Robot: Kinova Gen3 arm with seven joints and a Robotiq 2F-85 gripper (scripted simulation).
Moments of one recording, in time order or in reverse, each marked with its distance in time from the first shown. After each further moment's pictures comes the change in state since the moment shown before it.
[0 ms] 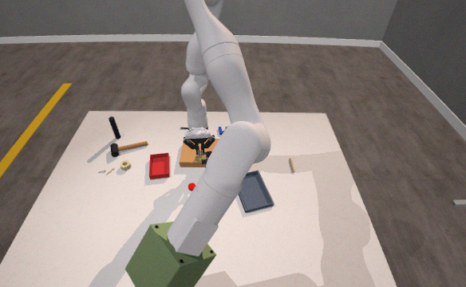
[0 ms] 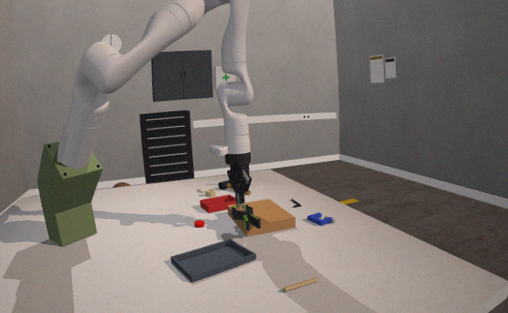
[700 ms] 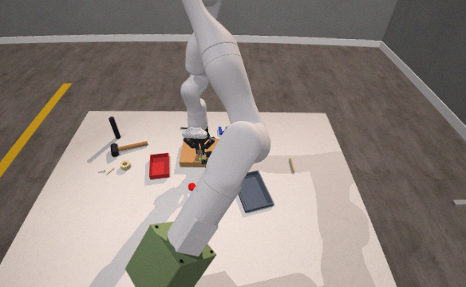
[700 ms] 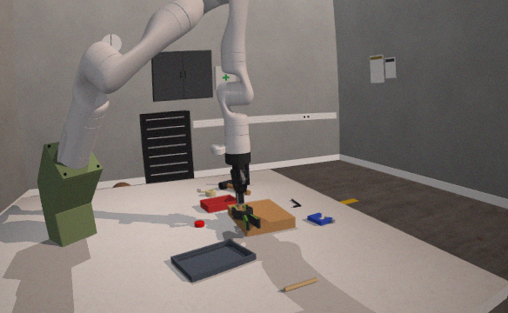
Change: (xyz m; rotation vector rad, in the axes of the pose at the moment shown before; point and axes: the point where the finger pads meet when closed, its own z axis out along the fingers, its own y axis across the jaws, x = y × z) arm 0.000 0.000 0.000 0.001 0.000 0.184
